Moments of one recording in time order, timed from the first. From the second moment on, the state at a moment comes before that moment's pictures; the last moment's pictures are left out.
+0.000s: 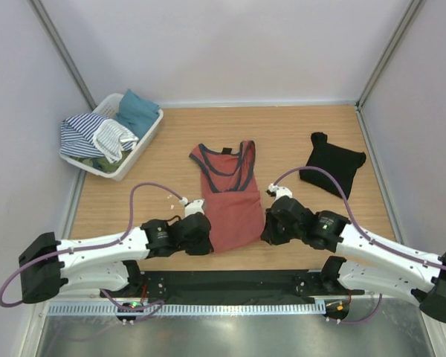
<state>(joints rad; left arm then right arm) -1.15 1.10 0.58 -0.45 -0.17 -1.08 0.96 0.91 0.63 -0.64 0.07 0.73</state>
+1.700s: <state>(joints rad) -0.44 1.66 1.37 -0.61 0.09 -0.72 0.46 1.86 1.68 -0.77 0.02 0.37</state>
